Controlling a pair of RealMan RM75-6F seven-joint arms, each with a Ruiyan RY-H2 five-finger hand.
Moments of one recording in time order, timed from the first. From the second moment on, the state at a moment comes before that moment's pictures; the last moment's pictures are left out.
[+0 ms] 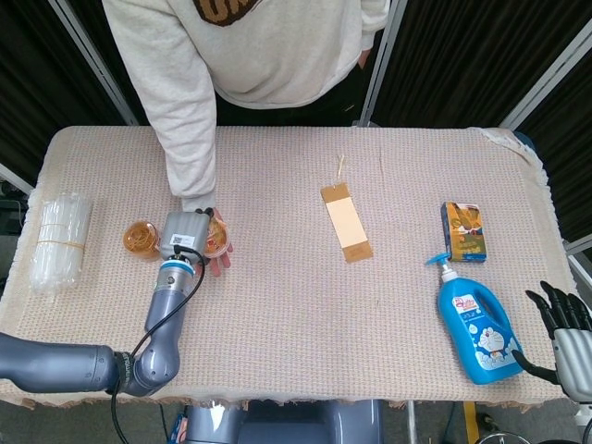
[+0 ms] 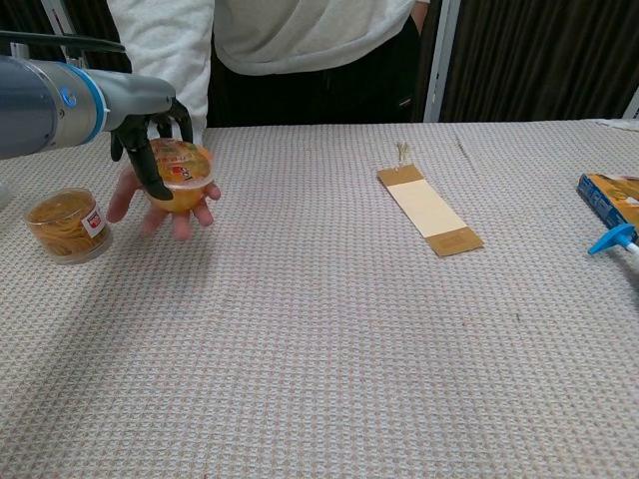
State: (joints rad) left arm -1.05 -1.50 -0.33 -1.80 0.22 1.37 1.09; right arm -0.01 -1.02 0.01 -1.66 -1.53 1.51 0.06
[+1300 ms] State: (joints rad) left arm -0.61 -1.21 0.16 -2.03 1.05 1.30 0.58; right arm -0.01 -1.03 0.02 -1.66 -1.52 1.51 0.03
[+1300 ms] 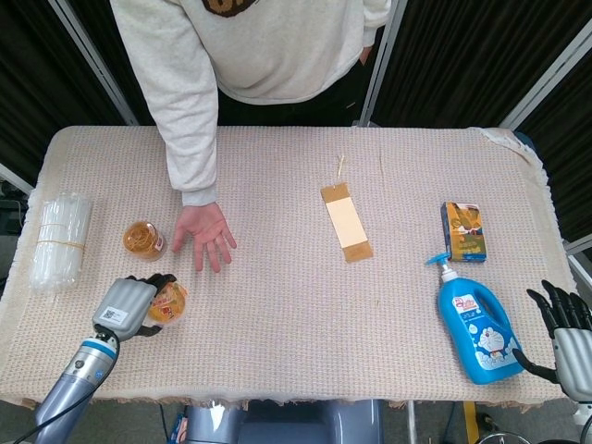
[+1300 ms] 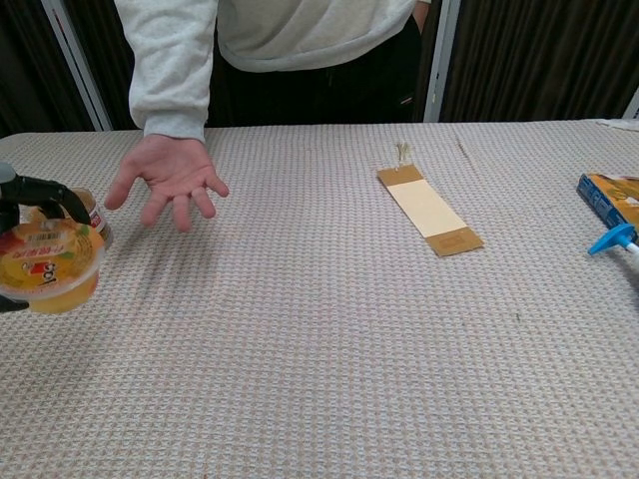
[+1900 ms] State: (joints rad) left arm -0.59 -1.34 0.11 -1.92 1.05 1.28 0.61; right arm -0.01 -1.03 0.02 -1.66 -1.52 1.52 0.04
